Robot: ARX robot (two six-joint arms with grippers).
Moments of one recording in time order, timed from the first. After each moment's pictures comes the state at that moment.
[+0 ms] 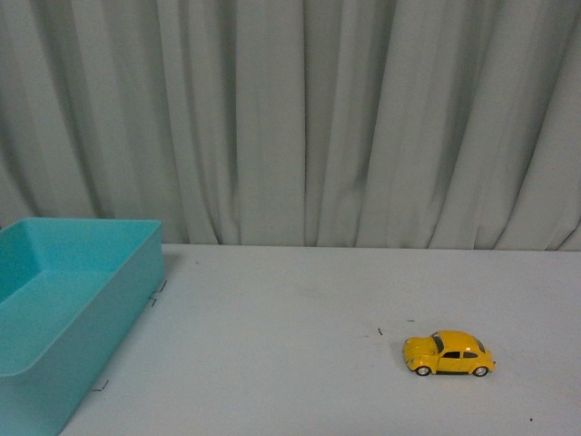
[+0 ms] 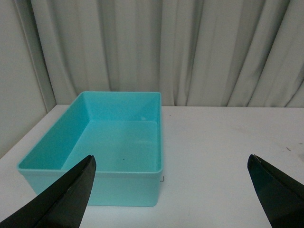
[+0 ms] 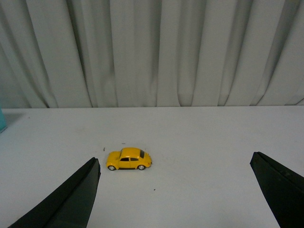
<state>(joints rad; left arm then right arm) 0.00 0.01 0.01 0.00 0.00 0.00 -0.01 0.00 0.01 0.00 0.00 -0.01</state>
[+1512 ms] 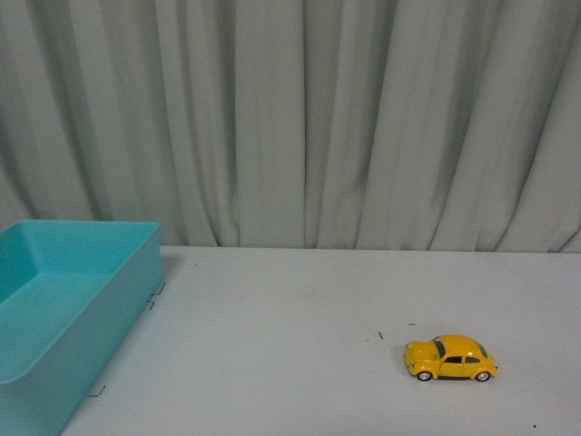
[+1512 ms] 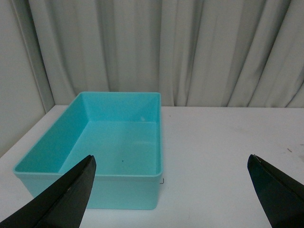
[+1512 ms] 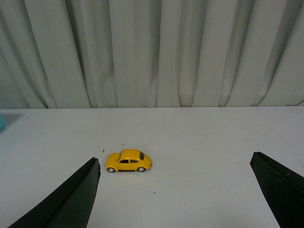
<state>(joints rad) 0.00 0.01 0.01 0.00 0.00 0.00 -0.01 0.00 0.01 0.00 0.00 -0.01</state>
